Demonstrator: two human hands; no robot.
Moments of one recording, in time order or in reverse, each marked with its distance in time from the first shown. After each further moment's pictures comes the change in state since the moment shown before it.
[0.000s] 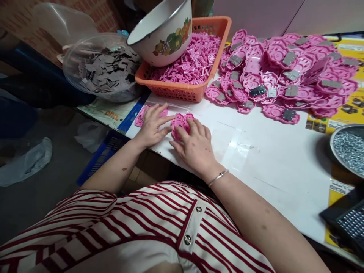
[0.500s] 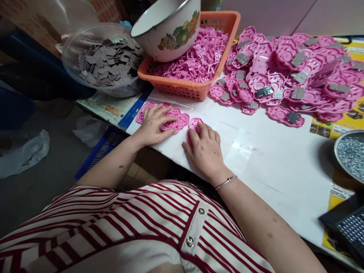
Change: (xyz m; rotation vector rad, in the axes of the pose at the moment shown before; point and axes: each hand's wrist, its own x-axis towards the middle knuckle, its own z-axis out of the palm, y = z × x) left_hand -0.002 0.006 -0.008 -0.029 -0.067 -0.013; right_hand -0.010 0.009 -0.002 -0.094 -0.068 0.027
